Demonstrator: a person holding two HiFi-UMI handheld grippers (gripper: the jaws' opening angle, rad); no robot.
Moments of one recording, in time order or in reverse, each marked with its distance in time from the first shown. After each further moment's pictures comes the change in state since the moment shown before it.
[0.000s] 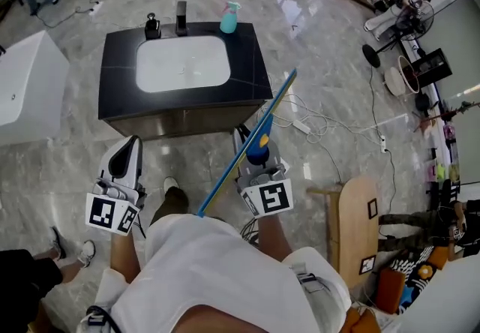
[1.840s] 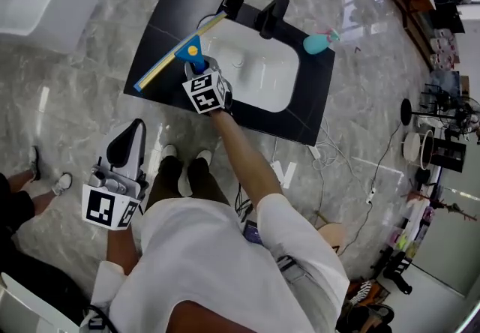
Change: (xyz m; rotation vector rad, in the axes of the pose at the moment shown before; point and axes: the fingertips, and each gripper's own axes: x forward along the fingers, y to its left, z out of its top) left arm 0.037 0.213 -0.043 -0.118 0.056 0.355; right arm 0.447 0.165 -0.313 -0.192 0.617 0.520
